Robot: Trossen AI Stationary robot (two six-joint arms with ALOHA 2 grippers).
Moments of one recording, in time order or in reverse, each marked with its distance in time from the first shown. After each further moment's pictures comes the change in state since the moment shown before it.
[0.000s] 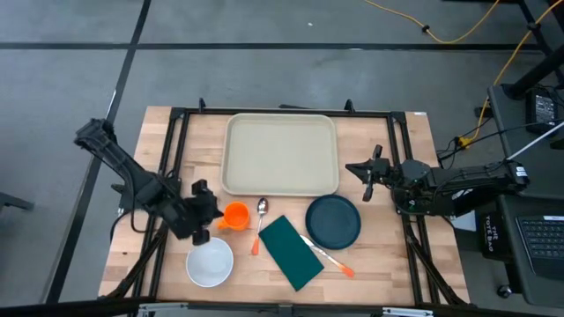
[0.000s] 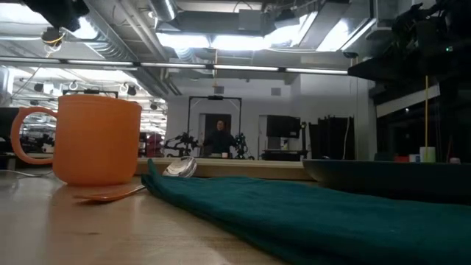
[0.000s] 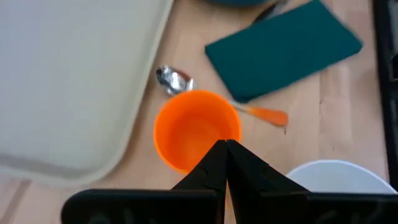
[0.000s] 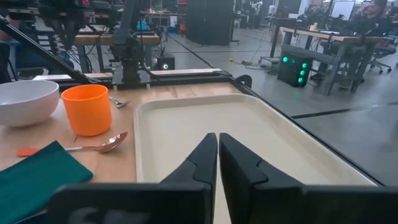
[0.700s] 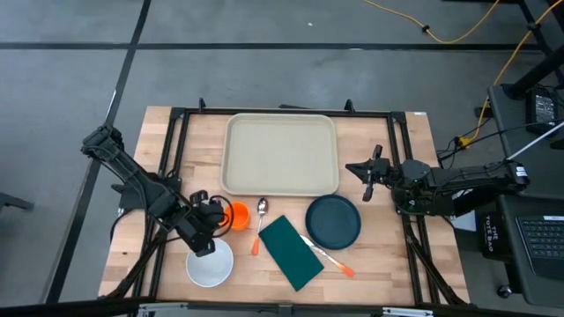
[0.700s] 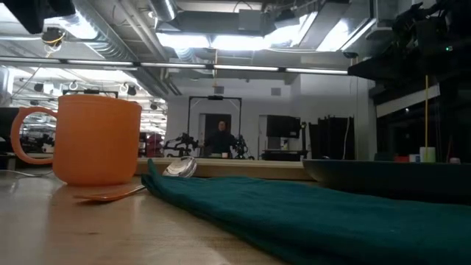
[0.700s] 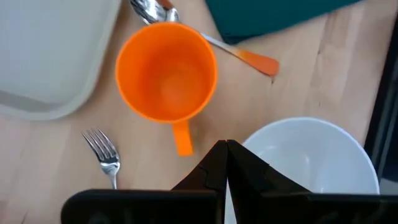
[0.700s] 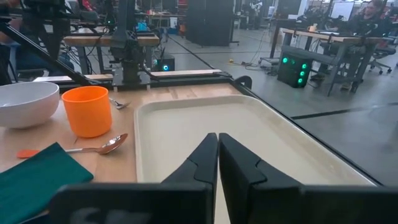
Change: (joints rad) left arm 0.018 0.175 0.153 -0.161 0.220 -0.145; right arm 0.000 0.000 0.000 0.005 0.000 0.002
